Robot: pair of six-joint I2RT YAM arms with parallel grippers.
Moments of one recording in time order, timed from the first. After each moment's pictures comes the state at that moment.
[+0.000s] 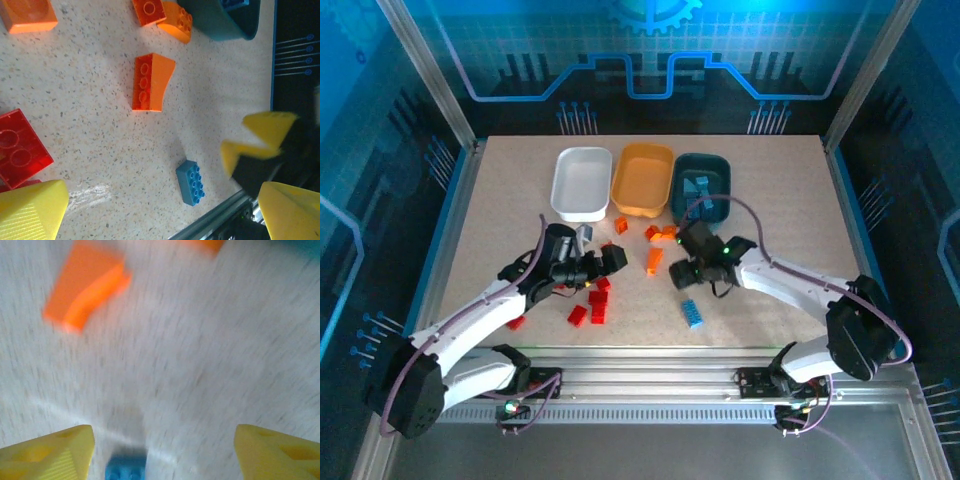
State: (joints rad) left arm -0.48 1.09 0.62 -0.25 0.37 -0.91; right arm 0.74 1.41 0.91 -0.67 0.14 0.34
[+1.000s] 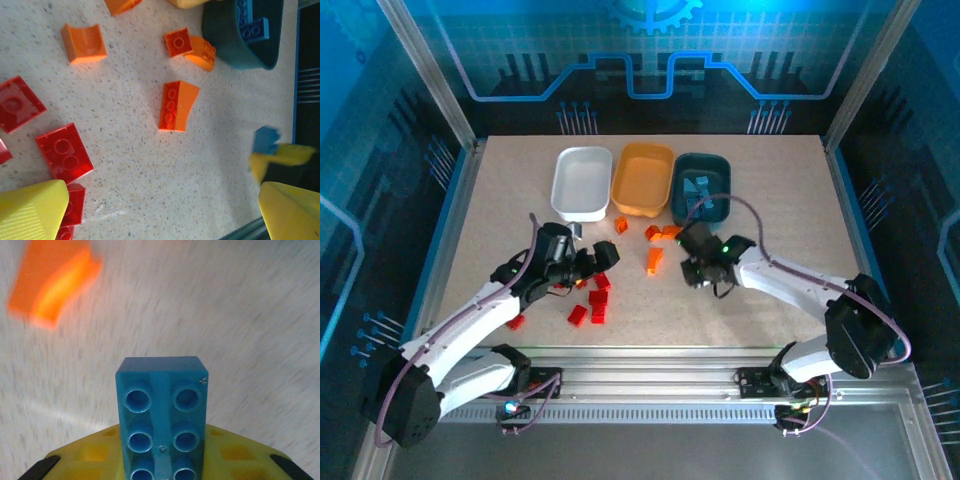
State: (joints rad) left arm -0.45 1.03 0.66 -0.38 0.22 -0.90; right arm 0.68 1.42 0.97 -0.71 0.20 0.38
